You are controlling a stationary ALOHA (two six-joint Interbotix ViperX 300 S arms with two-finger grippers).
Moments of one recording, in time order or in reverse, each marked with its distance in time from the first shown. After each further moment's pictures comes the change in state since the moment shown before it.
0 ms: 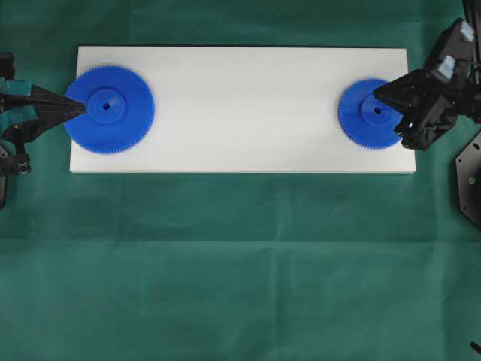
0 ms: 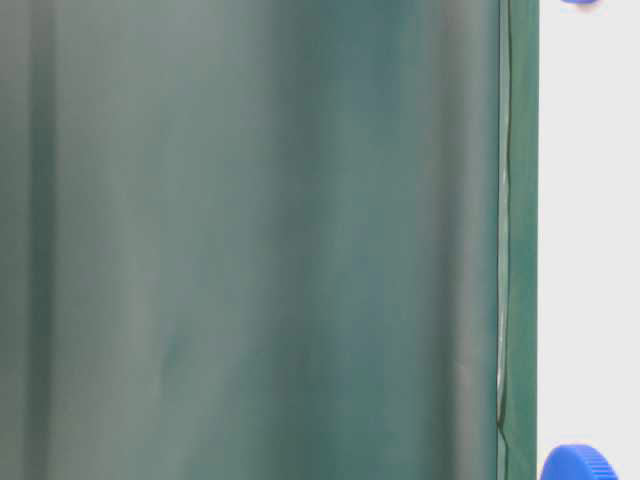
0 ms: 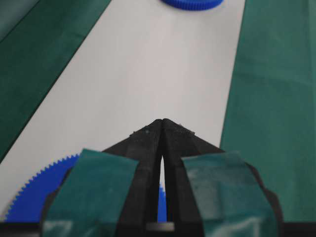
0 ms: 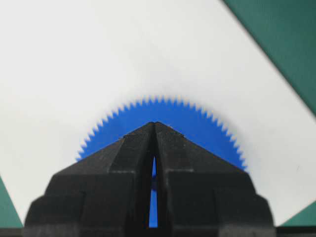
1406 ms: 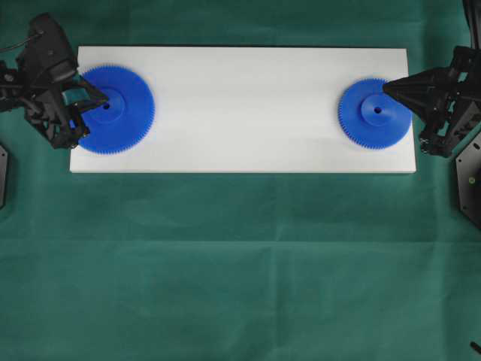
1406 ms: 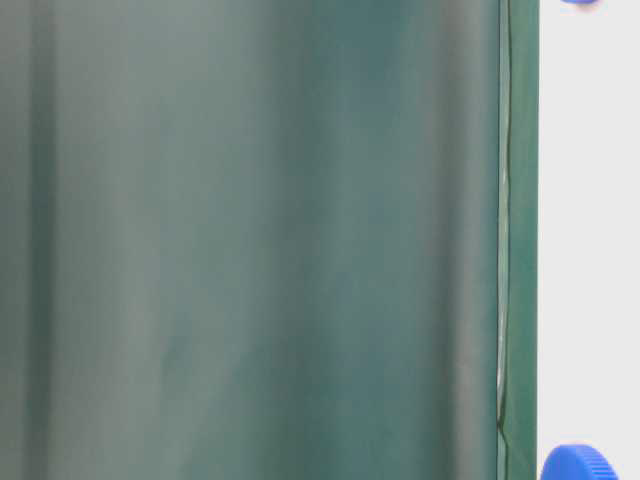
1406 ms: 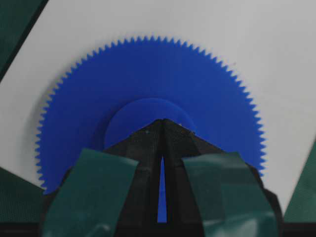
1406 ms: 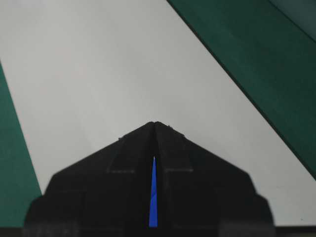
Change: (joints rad) left arm 0.195 0.528 -0.181 0.002 0.207 0.011; right arm 0.044 -0.212 0.060 -0.018 -0.067 0.002
